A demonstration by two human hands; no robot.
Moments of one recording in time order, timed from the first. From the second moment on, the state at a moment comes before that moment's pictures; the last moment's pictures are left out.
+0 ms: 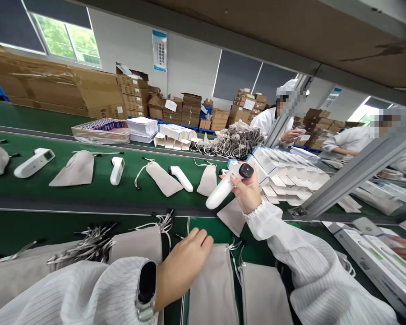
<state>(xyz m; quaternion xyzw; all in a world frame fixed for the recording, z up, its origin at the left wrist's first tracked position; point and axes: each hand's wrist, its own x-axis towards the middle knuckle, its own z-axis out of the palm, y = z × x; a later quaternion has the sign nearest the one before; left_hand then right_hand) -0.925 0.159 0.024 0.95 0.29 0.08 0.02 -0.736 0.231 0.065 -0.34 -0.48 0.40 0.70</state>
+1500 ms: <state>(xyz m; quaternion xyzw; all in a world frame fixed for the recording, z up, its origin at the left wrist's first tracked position) -0.938 0.200 0.078 0.82 0.40 0.32 0.26 -0.773 0.189 0.060 -0.44 -0.65 0.54 0.30</state>
